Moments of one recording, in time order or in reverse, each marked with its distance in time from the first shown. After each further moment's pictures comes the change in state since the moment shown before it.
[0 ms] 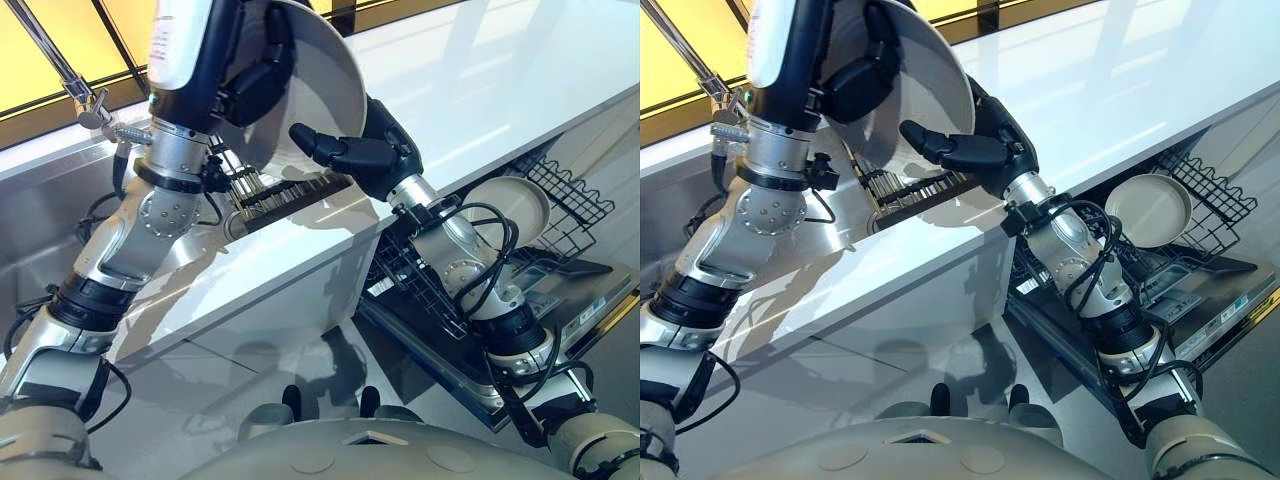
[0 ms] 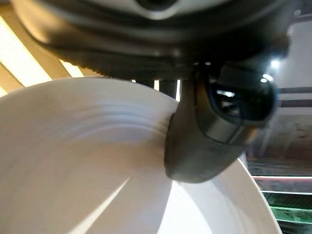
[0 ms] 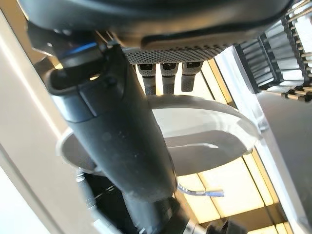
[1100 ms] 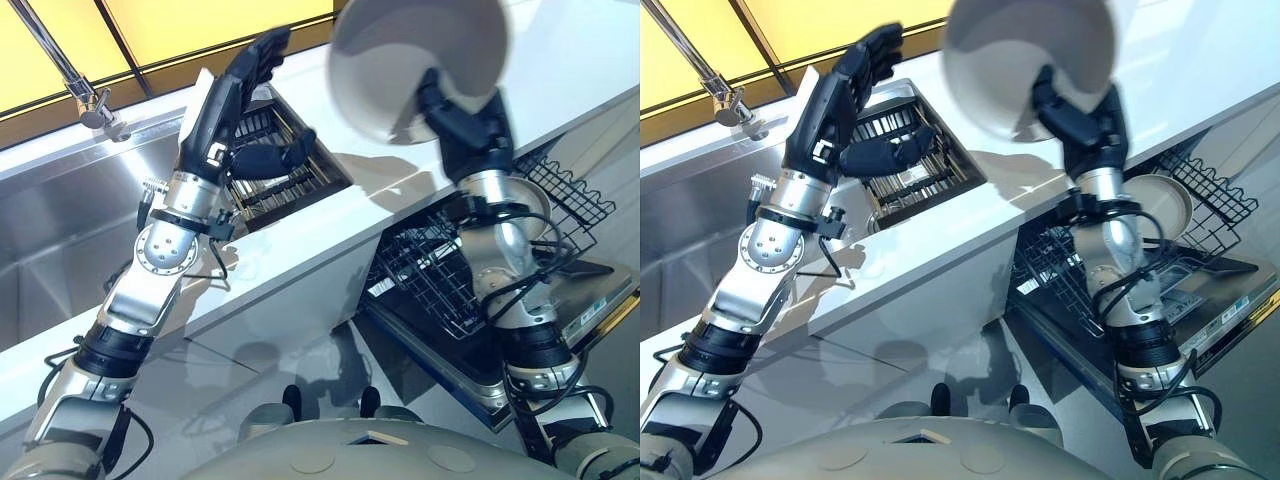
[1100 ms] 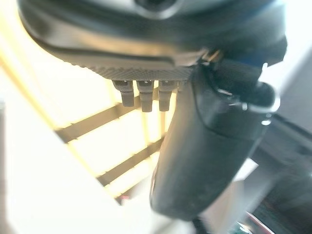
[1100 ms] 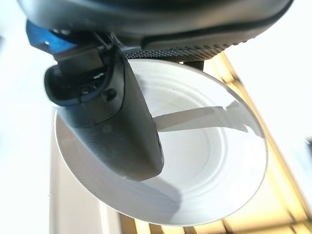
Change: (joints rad) left arm 0.316 -0.148 0.128 -0.034 -0.538 0.067 -0.302; right arm 0.118 -0.044 -0.292 0.034 -0.210 -0.258 -0.236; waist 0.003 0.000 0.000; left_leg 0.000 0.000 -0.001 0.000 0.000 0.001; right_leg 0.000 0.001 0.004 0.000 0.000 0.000
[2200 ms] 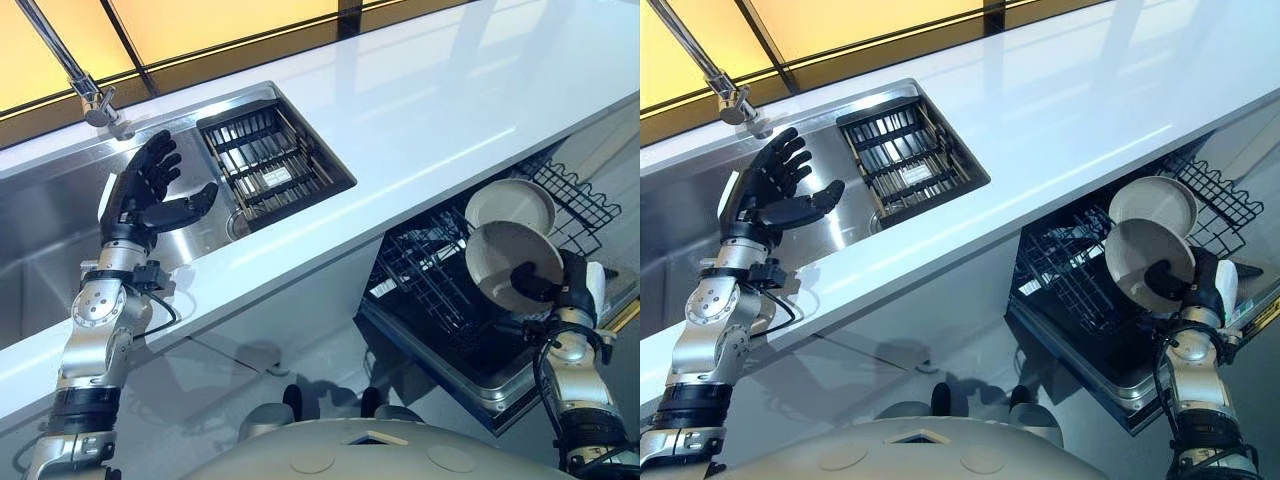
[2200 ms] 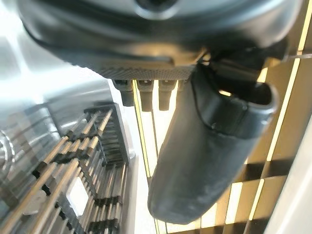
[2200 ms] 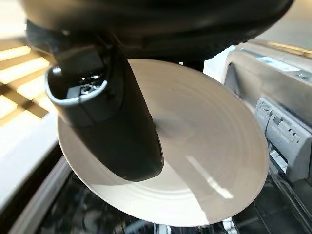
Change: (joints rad) left arm 0.289 -0.086 0.339 0.173 -0.227 0.048 -0.139; right arm 0.425 -0.074 -0.210 0.524 -0.808 0.151 -0.062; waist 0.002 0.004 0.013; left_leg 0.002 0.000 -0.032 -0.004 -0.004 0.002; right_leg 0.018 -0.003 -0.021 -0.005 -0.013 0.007
